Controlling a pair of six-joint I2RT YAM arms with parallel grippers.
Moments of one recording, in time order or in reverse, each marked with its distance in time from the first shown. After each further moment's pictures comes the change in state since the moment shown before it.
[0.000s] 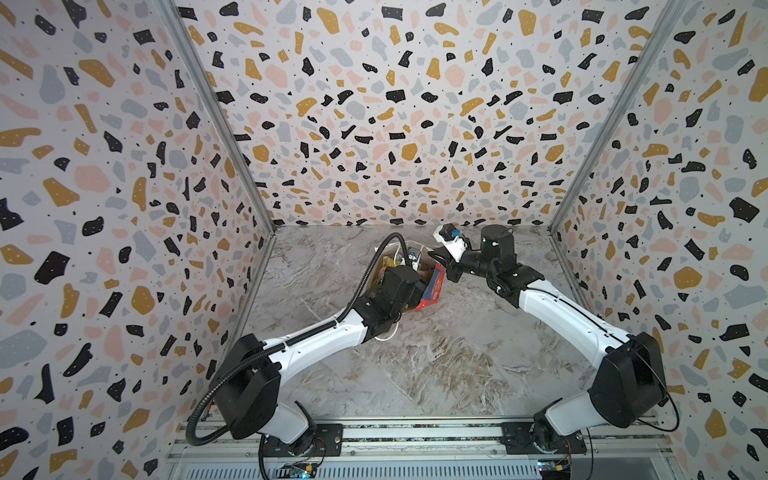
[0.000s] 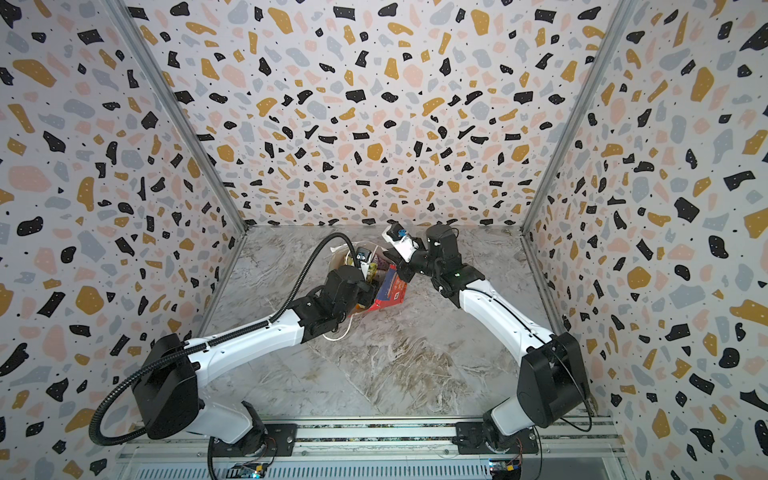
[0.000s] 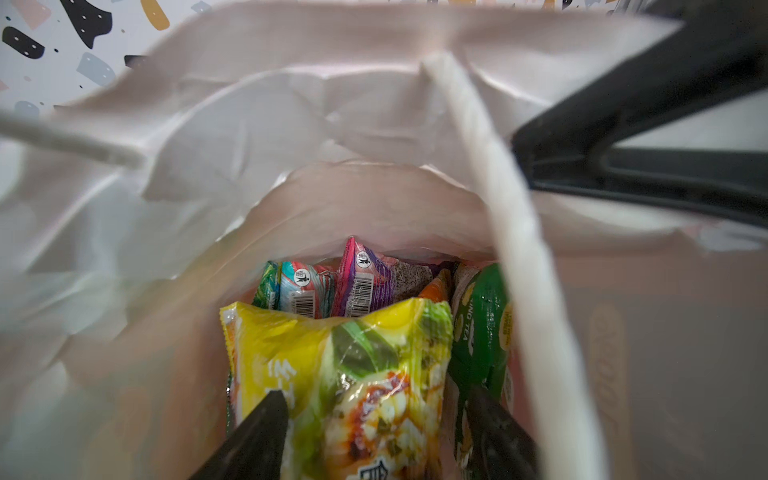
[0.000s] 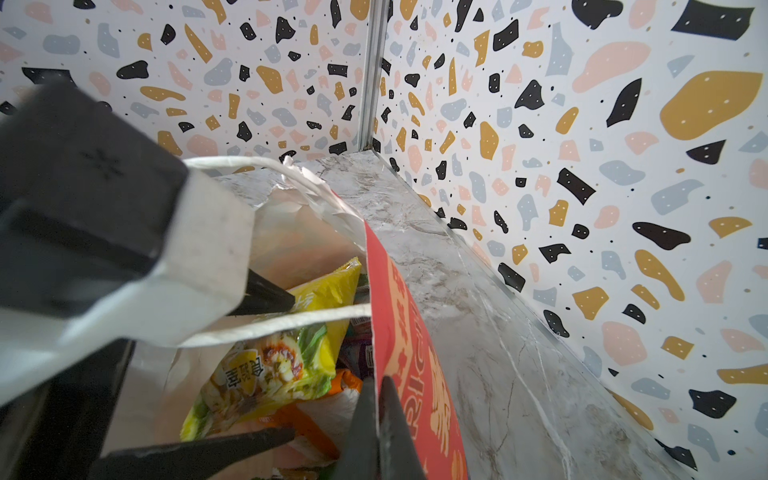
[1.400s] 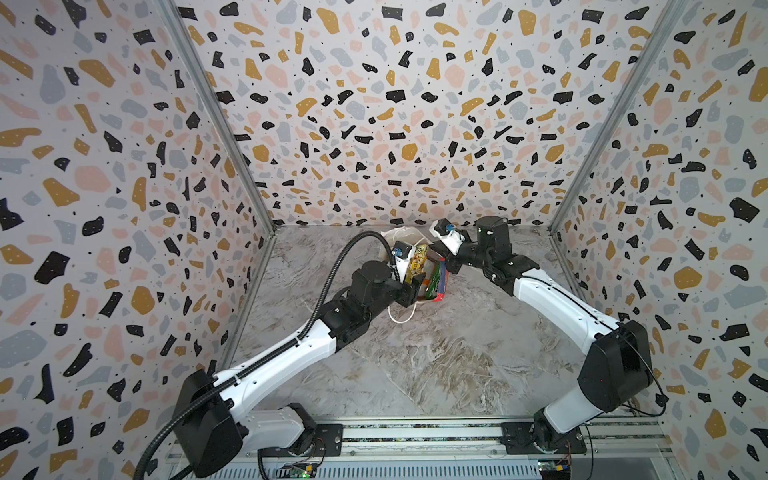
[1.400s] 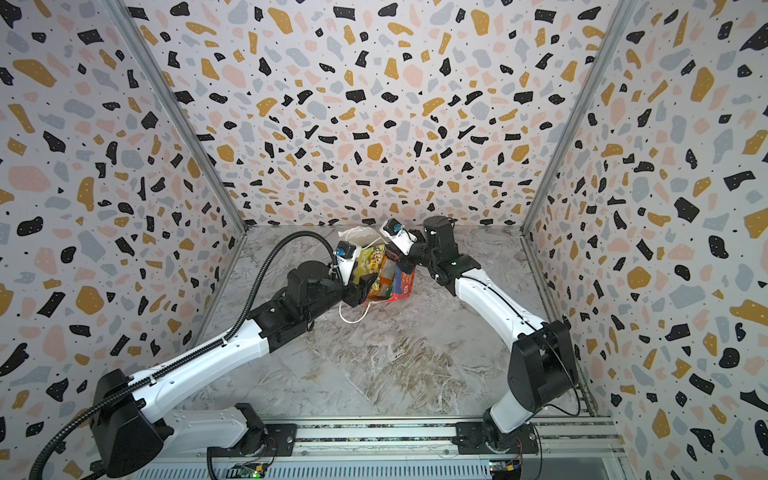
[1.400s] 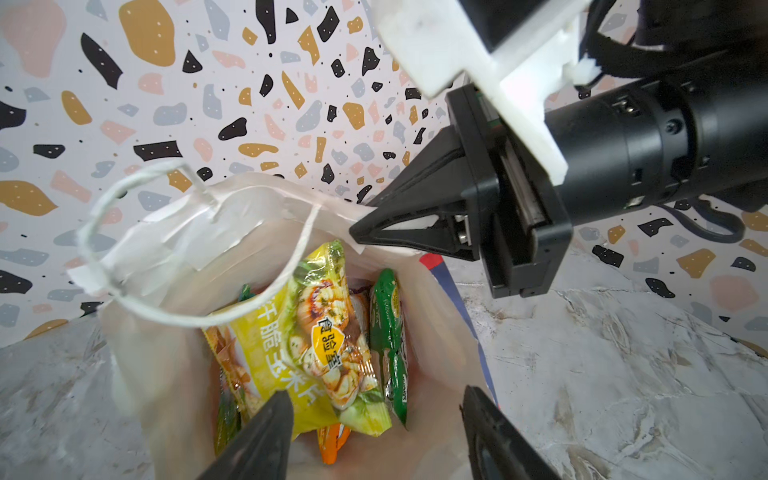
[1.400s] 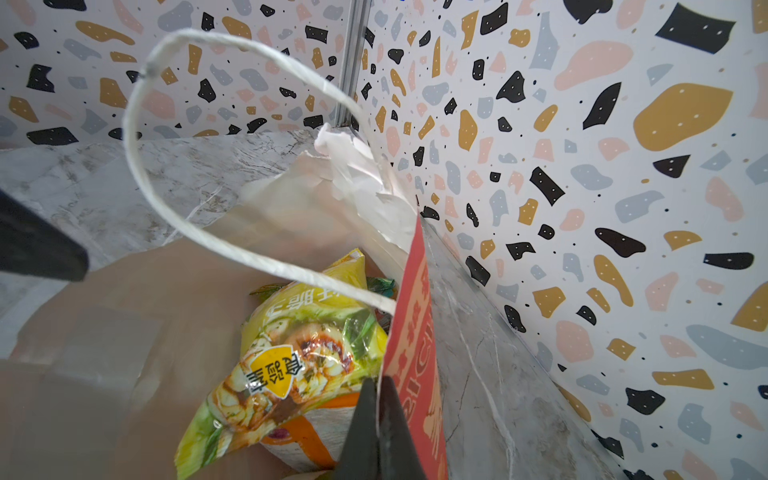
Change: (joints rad) left arm 0.042 -0.224 -0.045 0.007 0.336 0.032; right arm -0.019 0.085 0.114 -0.079 0.045 -0.119
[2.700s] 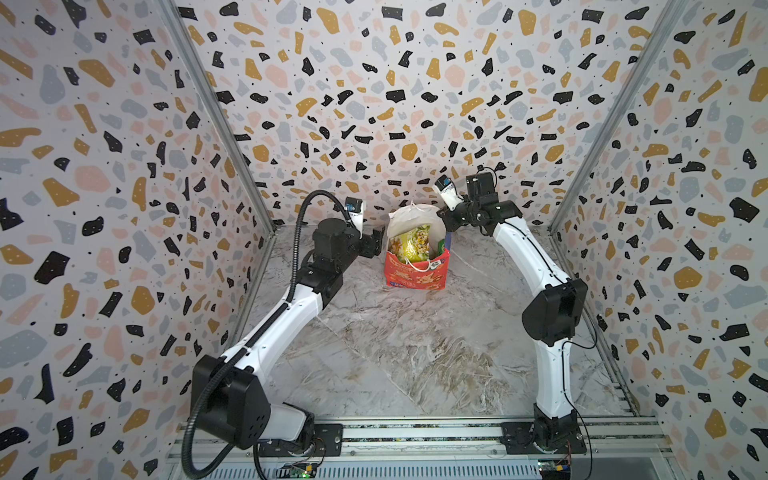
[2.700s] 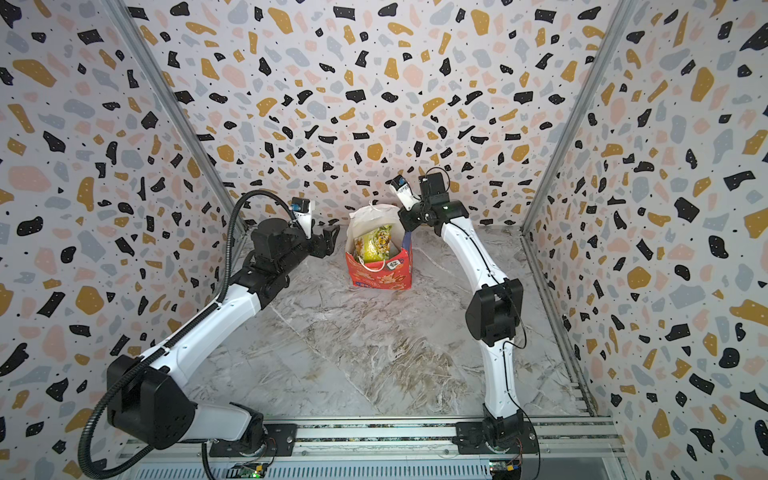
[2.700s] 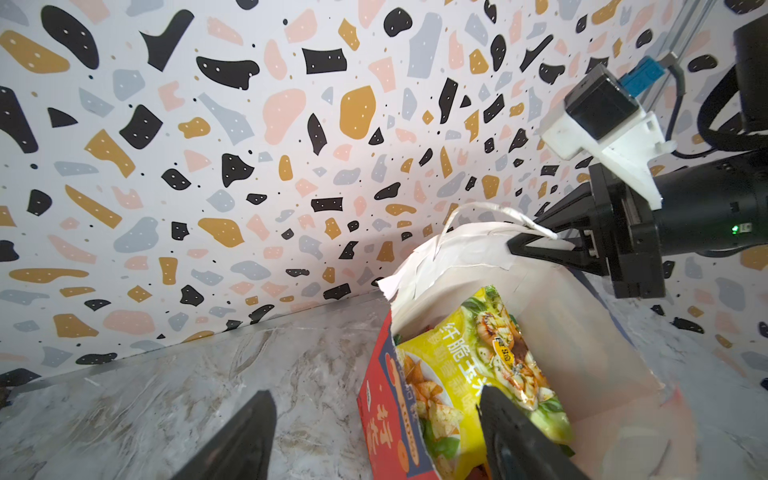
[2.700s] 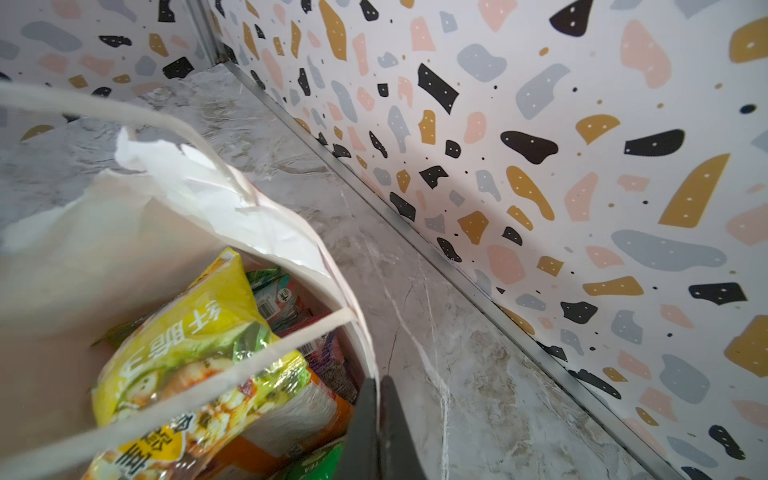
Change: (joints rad) left arm 0.409 0.084 0.136 0.082 0.175 0.011; right arm -0.111 0.539 0.900 -0.583 0.124 0.069
